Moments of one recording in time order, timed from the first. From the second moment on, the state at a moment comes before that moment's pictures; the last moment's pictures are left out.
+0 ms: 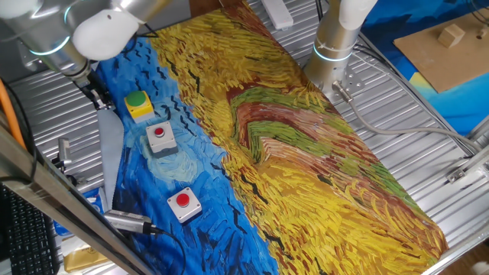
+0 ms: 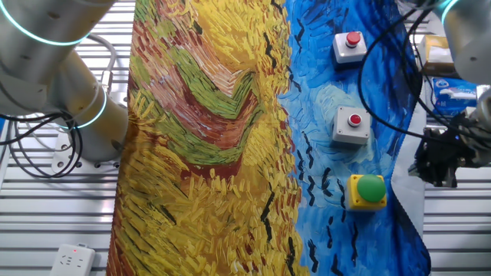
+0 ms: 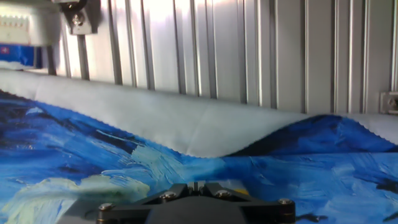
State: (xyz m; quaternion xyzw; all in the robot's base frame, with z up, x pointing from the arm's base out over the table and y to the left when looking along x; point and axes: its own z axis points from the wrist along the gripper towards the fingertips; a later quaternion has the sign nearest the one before) arm 0.699 -0.132 0.121 -0.02 -1.00 0.02 0.07
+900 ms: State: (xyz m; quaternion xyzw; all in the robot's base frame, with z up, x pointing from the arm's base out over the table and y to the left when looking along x) arm 0.664 -0.117 0.119 -0.04 -1.00 0.02 0.06
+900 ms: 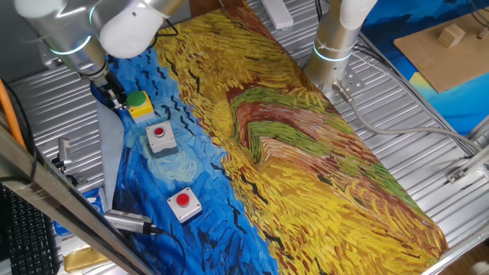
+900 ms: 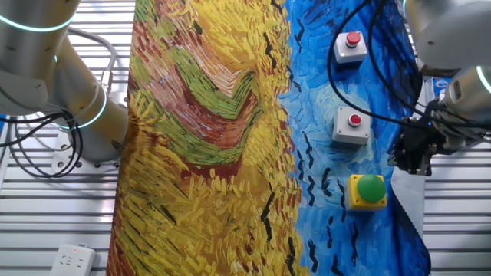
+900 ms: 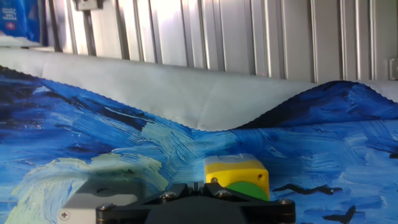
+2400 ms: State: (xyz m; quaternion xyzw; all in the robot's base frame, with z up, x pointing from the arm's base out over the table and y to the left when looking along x) arm 0.664 -0.117 0.118 -0.04 -1.00 0.01 0.06
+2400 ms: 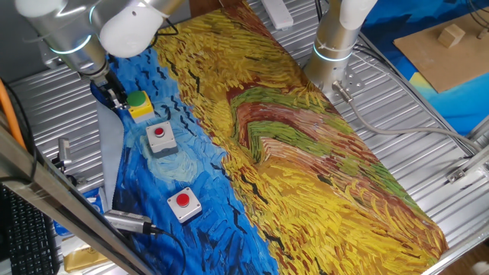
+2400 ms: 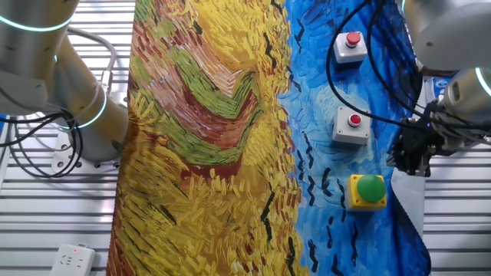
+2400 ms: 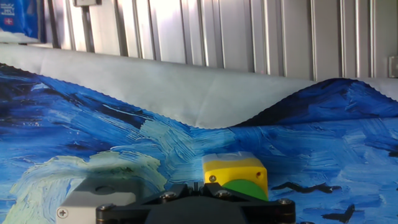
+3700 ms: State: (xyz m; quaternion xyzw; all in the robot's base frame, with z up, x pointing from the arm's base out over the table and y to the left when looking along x) arm 0.666 -0.117 0.119 -0.01 -1.00 -0.01 0.07
